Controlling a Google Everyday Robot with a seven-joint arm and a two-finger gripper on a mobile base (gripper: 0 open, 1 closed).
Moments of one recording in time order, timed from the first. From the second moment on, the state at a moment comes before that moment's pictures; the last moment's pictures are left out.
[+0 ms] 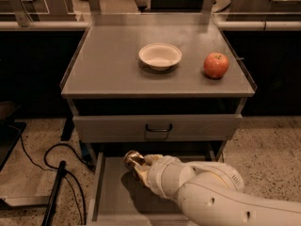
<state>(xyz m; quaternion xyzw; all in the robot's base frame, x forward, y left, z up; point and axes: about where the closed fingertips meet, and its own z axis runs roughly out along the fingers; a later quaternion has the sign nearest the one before) 0.435 0.018 0.673 -0.35 0.83 0.15 0.40</state>
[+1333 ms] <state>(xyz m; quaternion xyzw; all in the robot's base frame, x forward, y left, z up) 0.435 0.021 0.609 -0.33 0.84 0.20 0.38</state>
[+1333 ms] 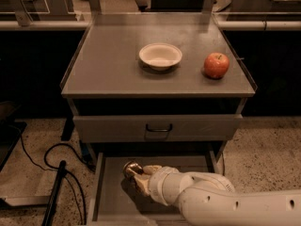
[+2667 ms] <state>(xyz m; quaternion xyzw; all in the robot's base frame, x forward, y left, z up) 0.444 0.014 0.532 -0.33 0.86 0.20 0.33</state>
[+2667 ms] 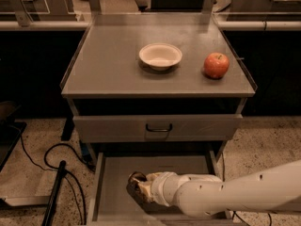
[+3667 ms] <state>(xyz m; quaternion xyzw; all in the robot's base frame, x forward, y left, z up) 0.450 0.014 0.494 -0.30 0.86 0.23 0.34</state>
